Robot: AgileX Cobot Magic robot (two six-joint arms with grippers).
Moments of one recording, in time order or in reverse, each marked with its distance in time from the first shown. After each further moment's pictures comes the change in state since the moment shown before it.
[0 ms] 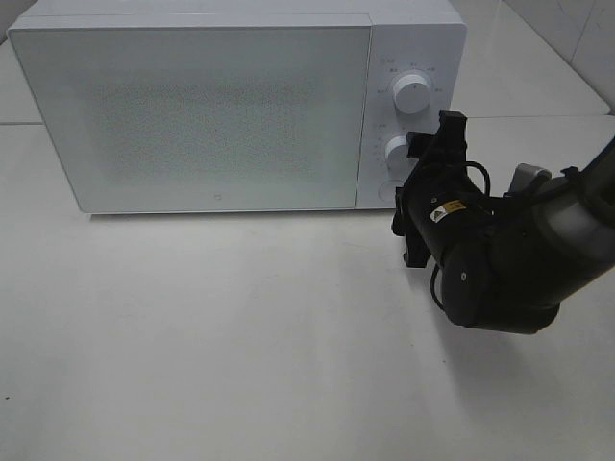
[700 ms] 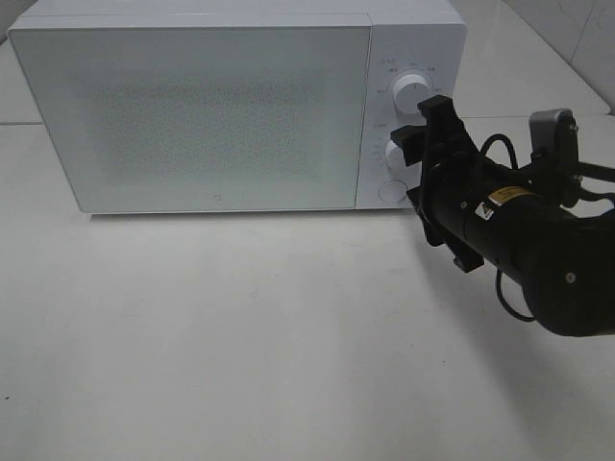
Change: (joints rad) left arm 0.000 0.000 0.000 0.000 0.000 0.000; right arm 0.000 -0.318 0.172 -0.177 0.250 -0.434
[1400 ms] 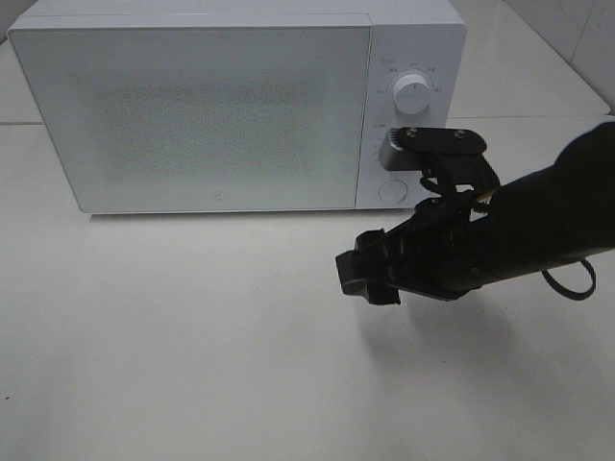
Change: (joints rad) left arm 0.000 0.000 0.000 0.000 0.000 0.000; right arm 0.000 -0.192 -0.140 -0.062 1.032 -1.105
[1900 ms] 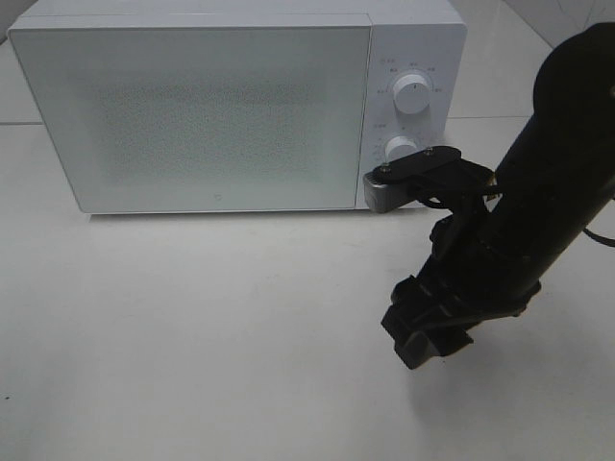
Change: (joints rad) left arm 0.000 0.000 0.000 0.000 0.000 0.000; right arm 0.000 -0.009 -0.192 -0.266 0.643 0.005
